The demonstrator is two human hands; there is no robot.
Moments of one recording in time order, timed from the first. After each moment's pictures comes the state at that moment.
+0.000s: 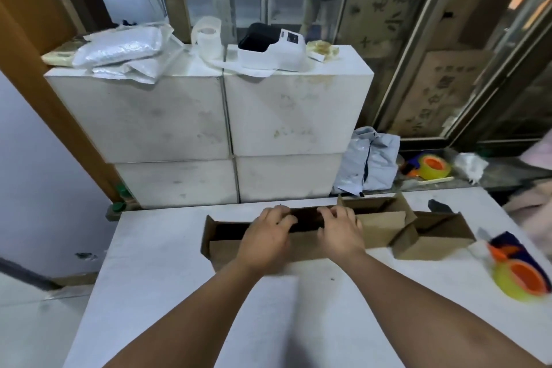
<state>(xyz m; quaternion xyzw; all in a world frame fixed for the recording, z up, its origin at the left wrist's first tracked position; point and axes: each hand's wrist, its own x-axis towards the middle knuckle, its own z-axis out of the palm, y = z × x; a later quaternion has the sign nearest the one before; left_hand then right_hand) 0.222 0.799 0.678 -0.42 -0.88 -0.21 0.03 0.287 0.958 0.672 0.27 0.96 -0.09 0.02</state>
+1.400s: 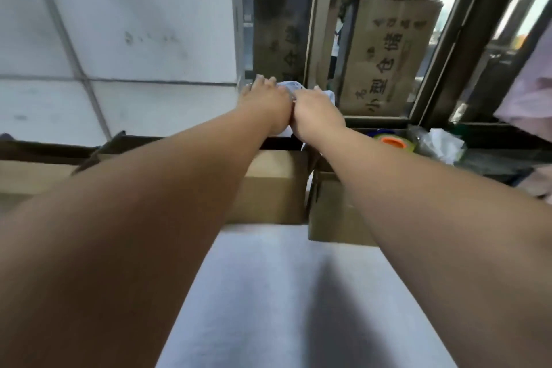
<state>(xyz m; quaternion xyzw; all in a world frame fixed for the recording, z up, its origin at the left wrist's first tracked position) 0.240 1.105 0.659 -0.30 -0.94 0.02 0.16 0.274 1.204 0.637 0.07 0.97 -0.02 -0.22</state>
